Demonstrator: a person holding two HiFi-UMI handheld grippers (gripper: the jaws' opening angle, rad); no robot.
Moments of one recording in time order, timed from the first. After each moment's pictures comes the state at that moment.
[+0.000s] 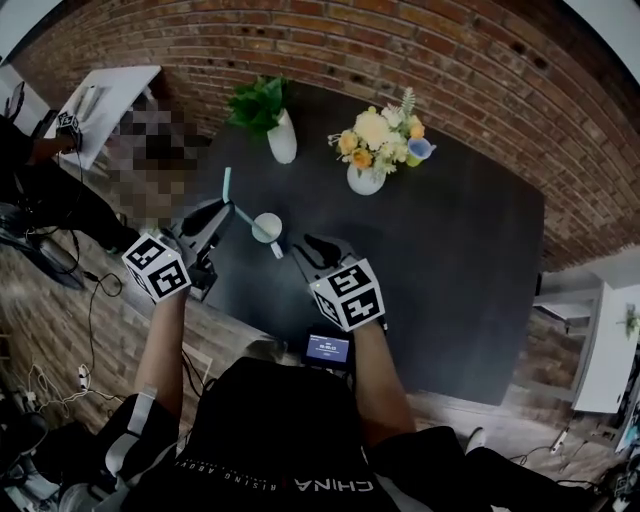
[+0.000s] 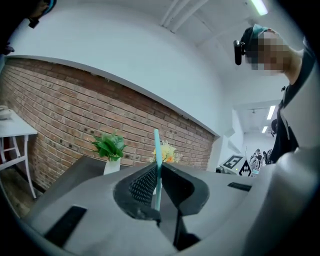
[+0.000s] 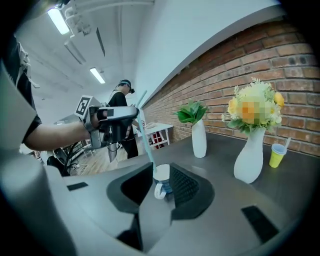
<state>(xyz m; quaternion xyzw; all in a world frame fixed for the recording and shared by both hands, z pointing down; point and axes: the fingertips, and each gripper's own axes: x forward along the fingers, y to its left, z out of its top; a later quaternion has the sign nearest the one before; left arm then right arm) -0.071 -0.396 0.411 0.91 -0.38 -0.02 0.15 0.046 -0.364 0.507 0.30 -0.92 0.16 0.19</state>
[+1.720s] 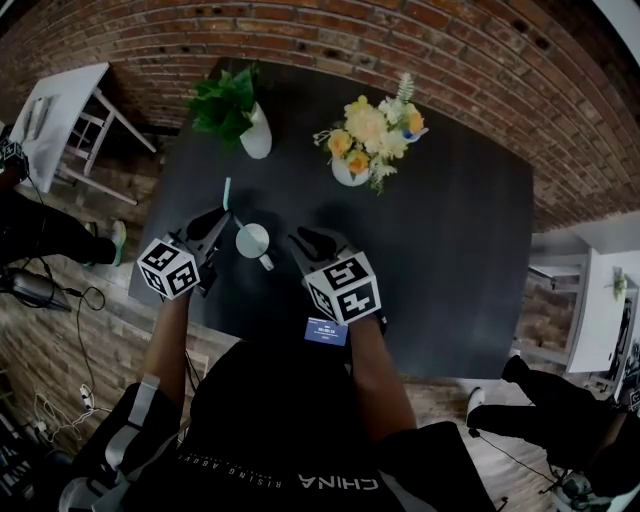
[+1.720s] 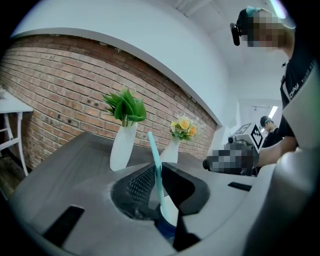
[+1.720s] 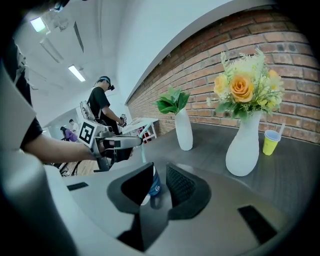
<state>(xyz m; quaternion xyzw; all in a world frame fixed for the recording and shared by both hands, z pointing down) -0.083 -0.473 0.551 0.91 -0.35 0.04 0.20 0.046 -0.424 0.544 0.36 -0.88 0.22 0.22</state>
